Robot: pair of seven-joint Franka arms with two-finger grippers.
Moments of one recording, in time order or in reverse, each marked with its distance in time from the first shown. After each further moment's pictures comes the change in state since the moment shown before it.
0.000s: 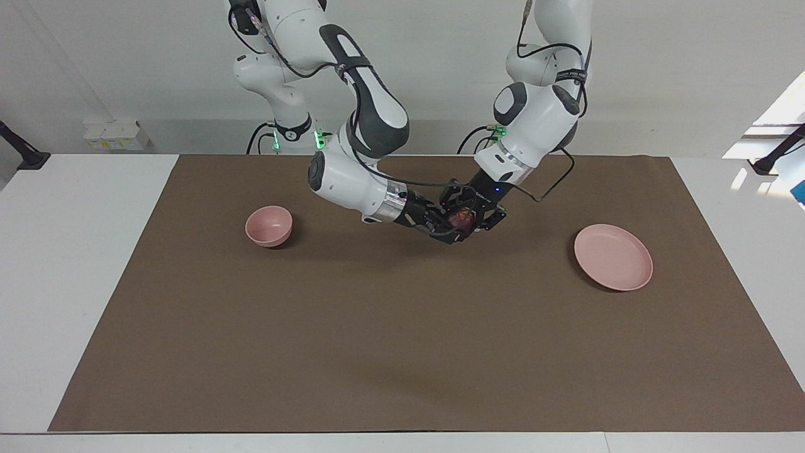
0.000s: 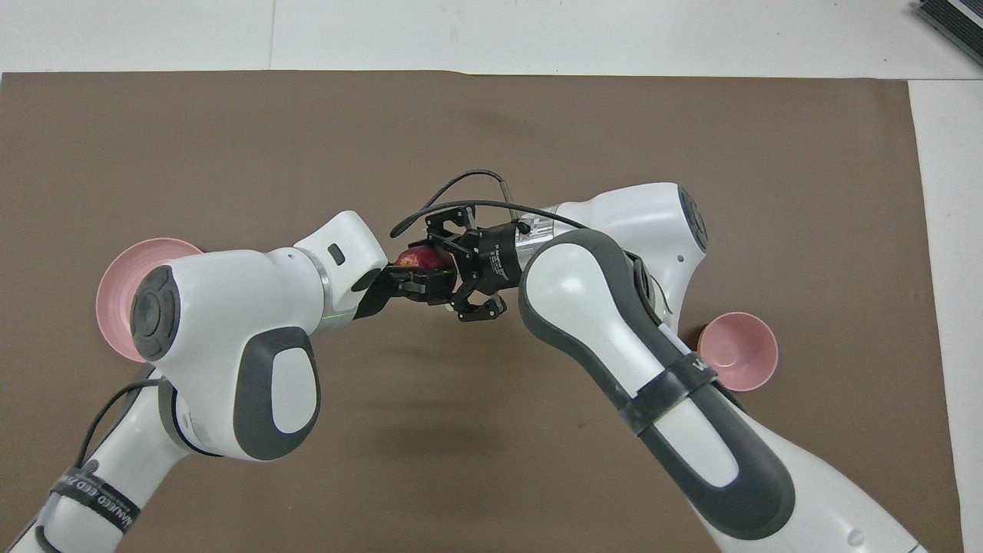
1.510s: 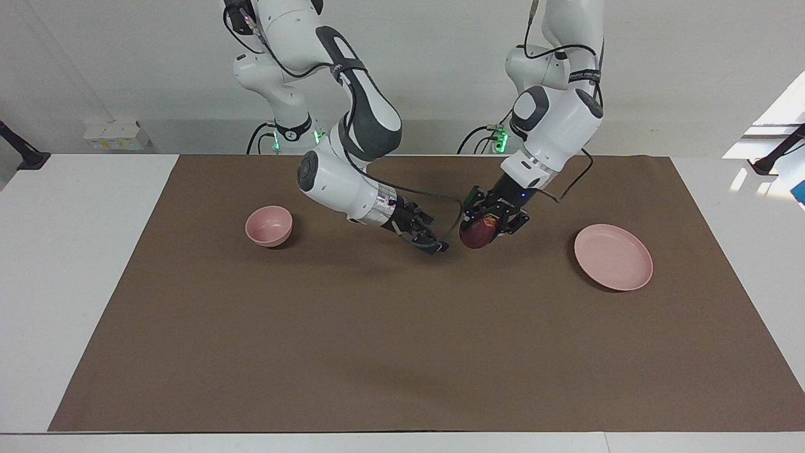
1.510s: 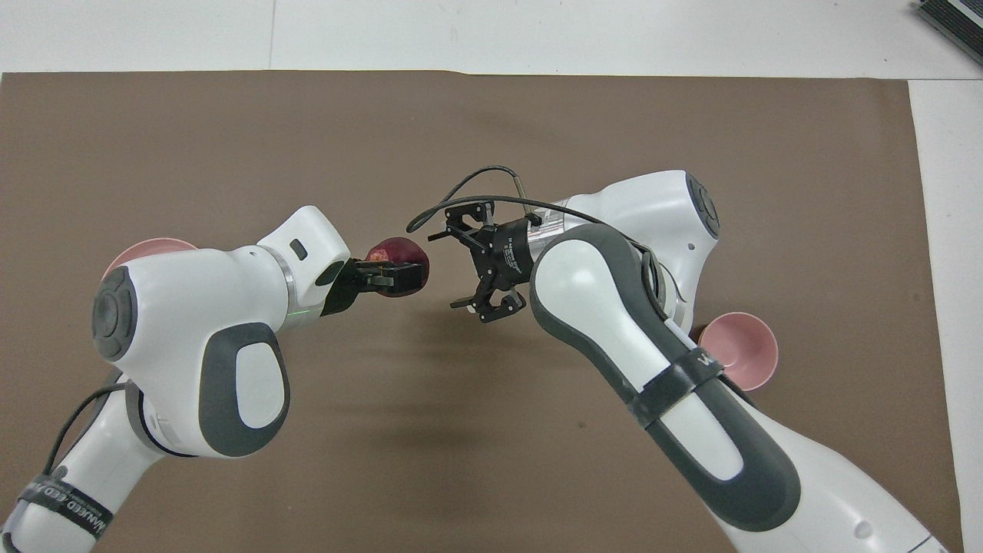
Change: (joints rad) left arm 0.053 -0.028 0.000 -0.038 0.000 -0.001 0.001; right arm -0.031 0.005 0.007 0.006 -0.077 -0.029 0.069
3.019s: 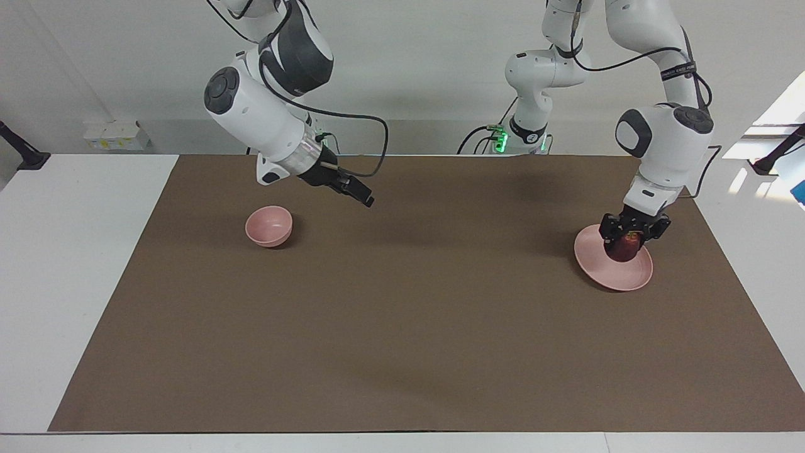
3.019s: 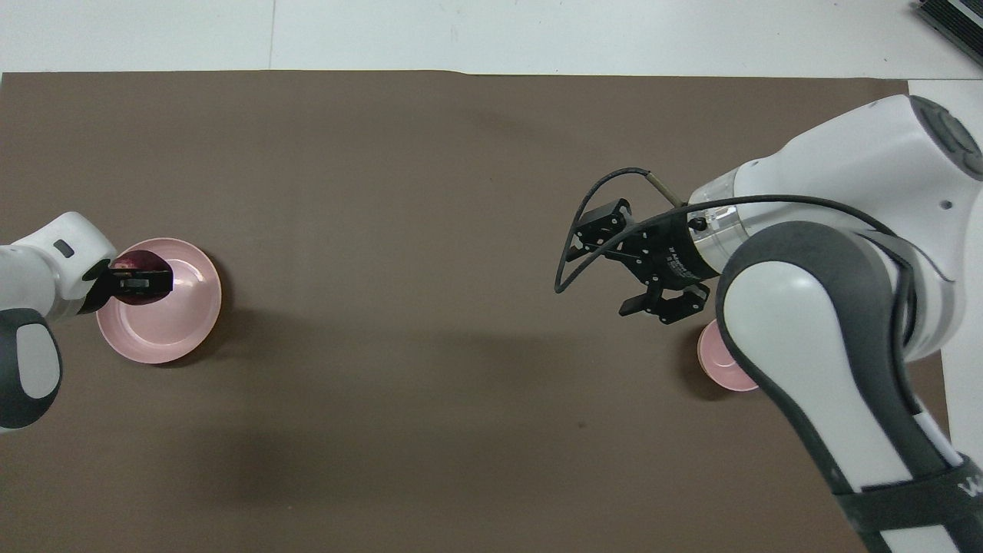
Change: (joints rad) left arm 0.518 -0.030 0.011 -0.103 0.610 -0.082 0.015; right arm -0.196 -0.255 -0.001 0.000 -0.484 -0.374 -0.141
